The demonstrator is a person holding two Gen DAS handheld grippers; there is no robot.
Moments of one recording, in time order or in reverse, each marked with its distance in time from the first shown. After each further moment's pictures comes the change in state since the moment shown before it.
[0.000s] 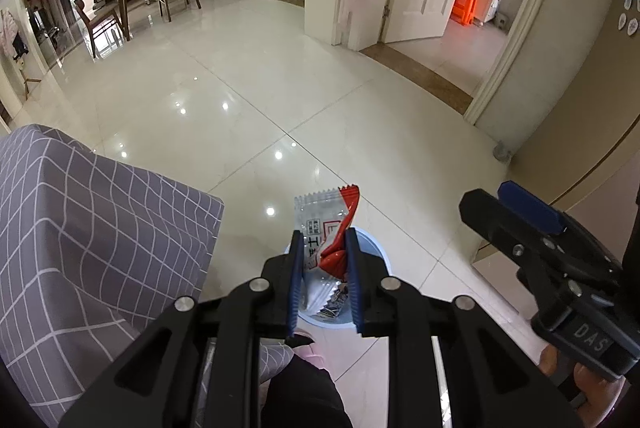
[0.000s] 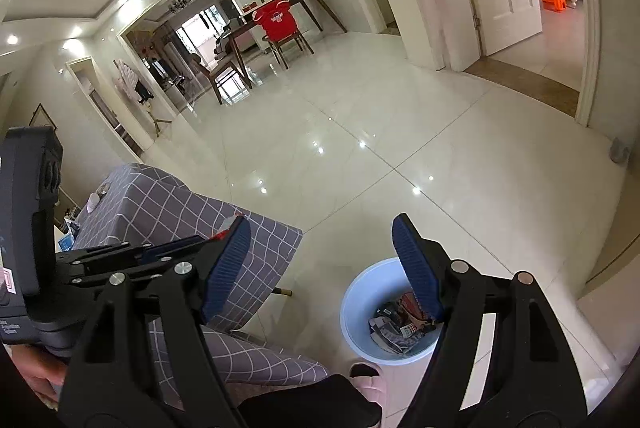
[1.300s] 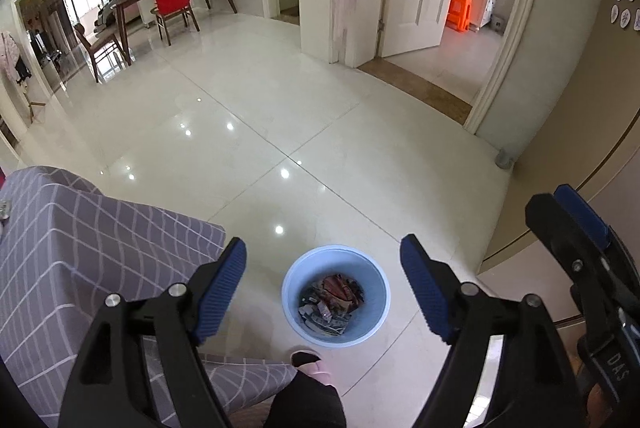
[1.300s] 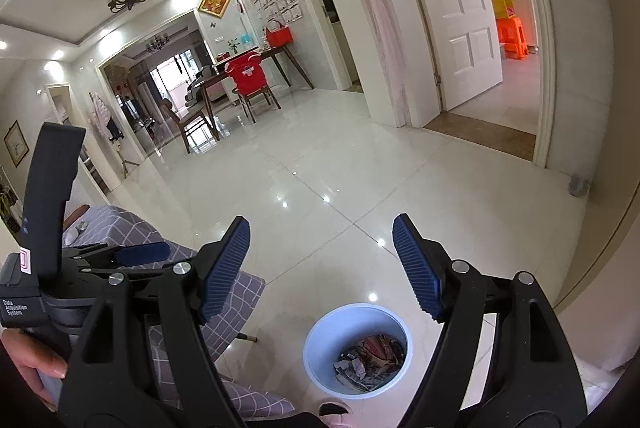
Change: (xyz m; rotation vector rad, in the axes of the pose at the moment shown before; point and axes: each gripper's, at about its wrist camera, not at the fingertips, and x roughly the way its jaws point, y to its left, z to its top) left arm -0.021 -0.020 0.019 0.044 -0.070 0.042; right arm -0.044 -0.003 0.009 -0.030 -0.212 -0.124
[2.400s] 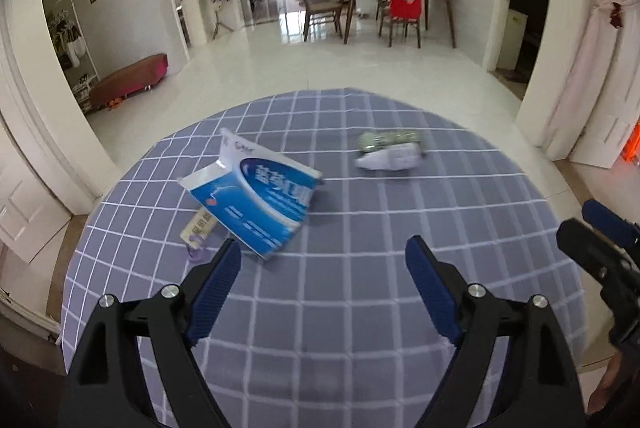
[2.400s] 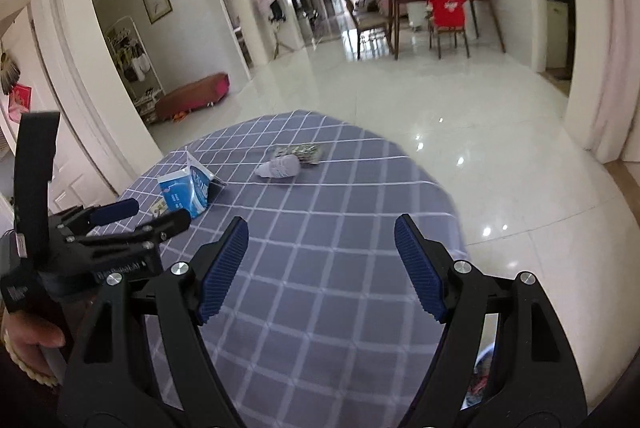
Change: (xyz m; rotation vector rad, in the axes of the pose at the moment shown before) left arm -0.152 0.394 -0.110 -0.537 -0.072 0.487; right arm 0.116 0.412 -0.039 -0.433 0.333 0.494
